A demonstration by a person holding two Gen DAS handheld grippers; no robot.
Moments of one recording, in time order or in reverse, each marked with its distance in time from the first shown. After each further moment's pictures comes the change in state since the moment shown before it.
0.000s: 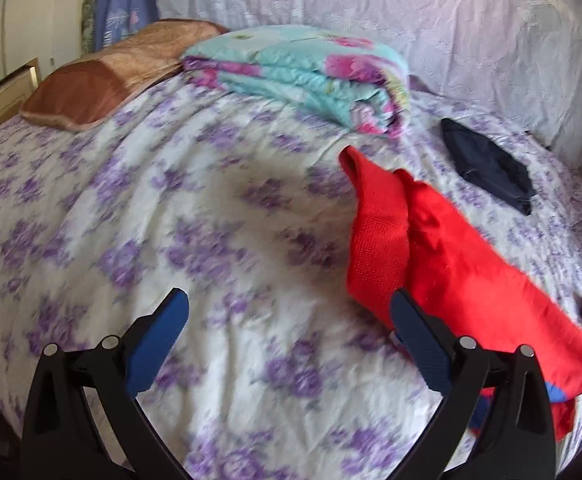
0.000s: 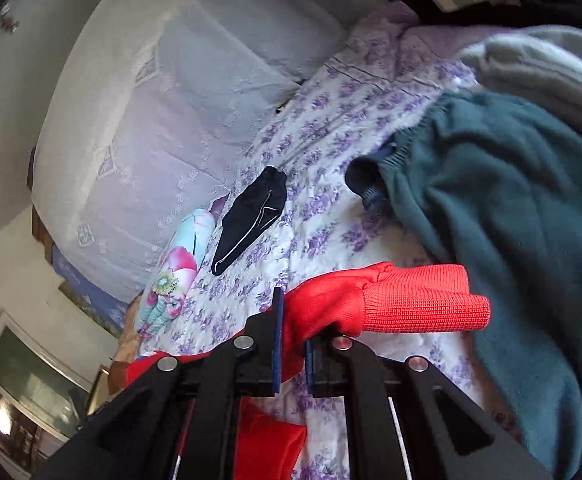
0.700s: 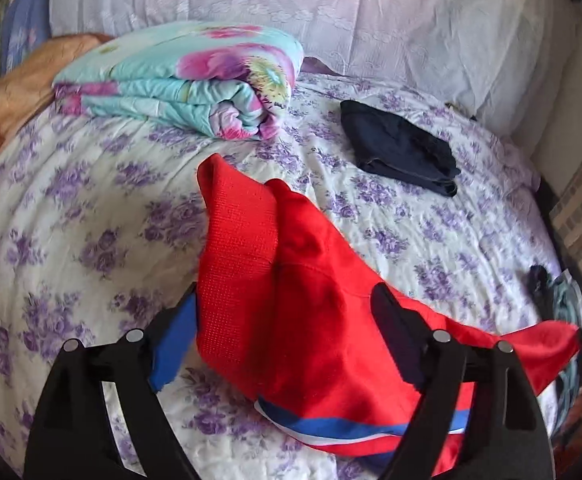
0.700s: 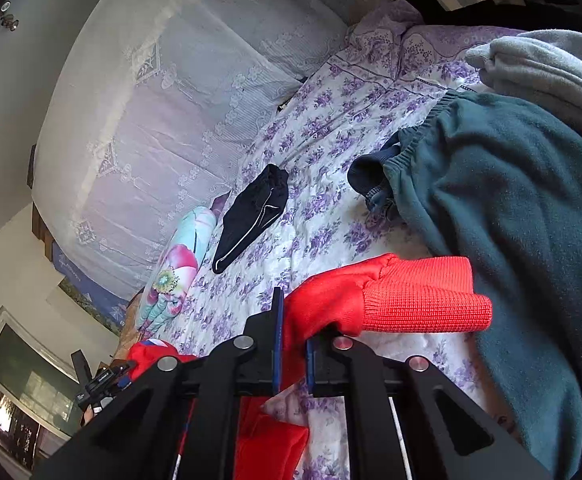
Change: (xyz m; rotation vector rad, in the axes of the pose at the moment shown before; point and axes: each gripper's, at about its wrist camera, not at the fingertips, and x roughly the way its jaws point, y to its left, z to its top) left arm 0.041 -0.097 0.037 0.161 0.051 -0.240; right arm -0.003 0.004 0.000 -0.030 0.006 0.000
